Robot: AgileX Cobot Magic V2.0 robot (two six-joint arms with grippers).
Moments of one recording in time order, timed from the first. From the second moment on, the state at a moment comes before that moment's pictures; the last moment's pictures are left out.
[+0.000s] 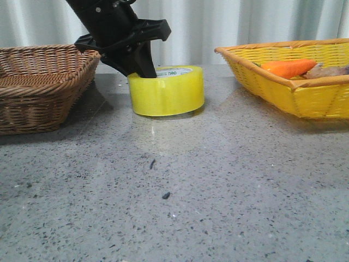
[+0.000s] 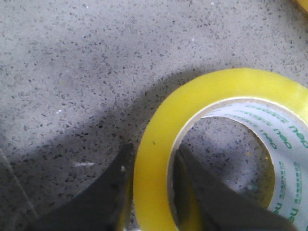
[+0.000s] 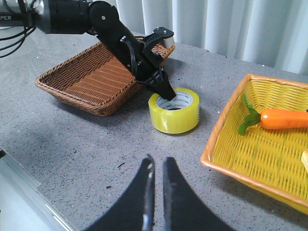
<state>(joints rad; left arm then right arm) -0.49 1.95 -1.66 -0.31 0.81 0.19 0.60 0.41 -0.99 0.05 0.93 0.00</state>
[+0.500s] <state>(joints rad) -0.39 1.65 -1.85 -0.20 0.88 0.16 0.60 0.41 -0.99 0.05 0.90 0.00</state>
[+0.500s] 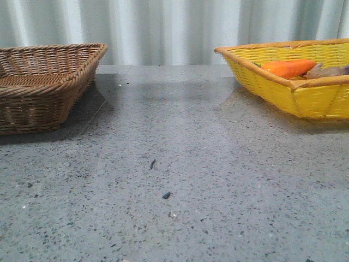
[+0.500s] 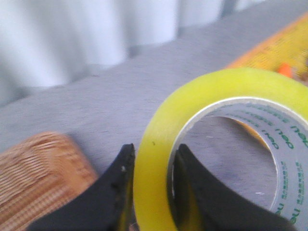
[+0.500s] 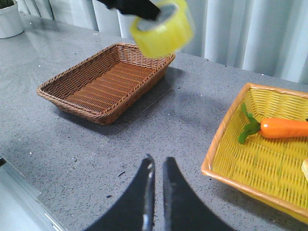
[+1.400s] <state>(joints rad) -0.08 1.56 -1.42 -0.22 0.92 0.12 0.60 0.41 -0.99 0.05 0.91 0.00</state>
